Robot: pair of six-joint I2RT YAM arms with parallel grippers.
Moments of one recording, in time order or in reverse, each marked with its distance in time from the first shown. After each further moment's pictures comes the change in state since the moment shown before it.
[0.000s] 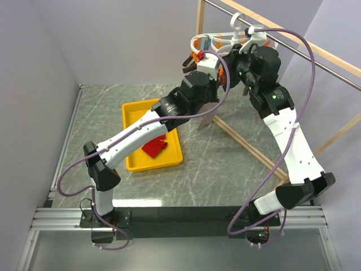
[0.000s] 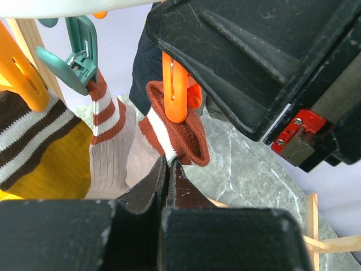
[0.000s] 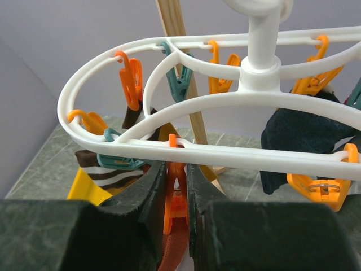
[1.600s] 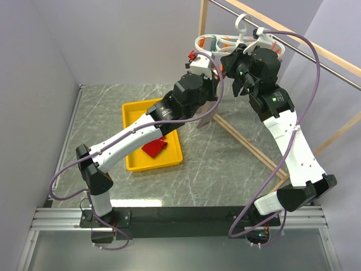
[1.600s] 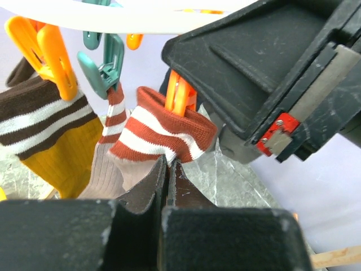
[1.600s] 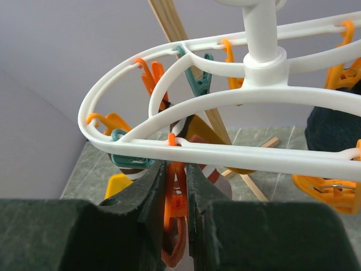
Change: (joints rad) left arm -0.010 -0.076 -0.101 0.129 -0.028 -0.025; right arm 0.028 -0.019 -0.013 -0.004 0.112 0.195
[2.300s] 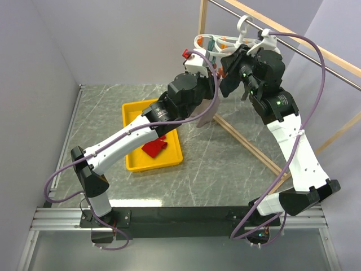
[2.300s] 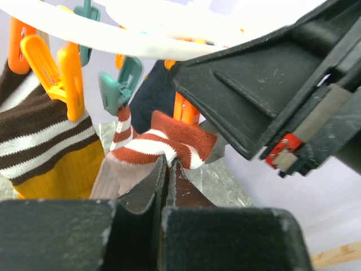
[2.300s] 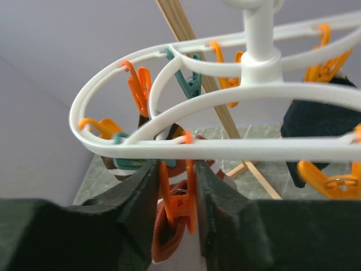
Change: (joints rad) left arm 0.000 -0.051 -0.046 0.068 0.019 -0.026; right arm 0.000 -0.043 -0.017 -0.008 -0.016 0.047
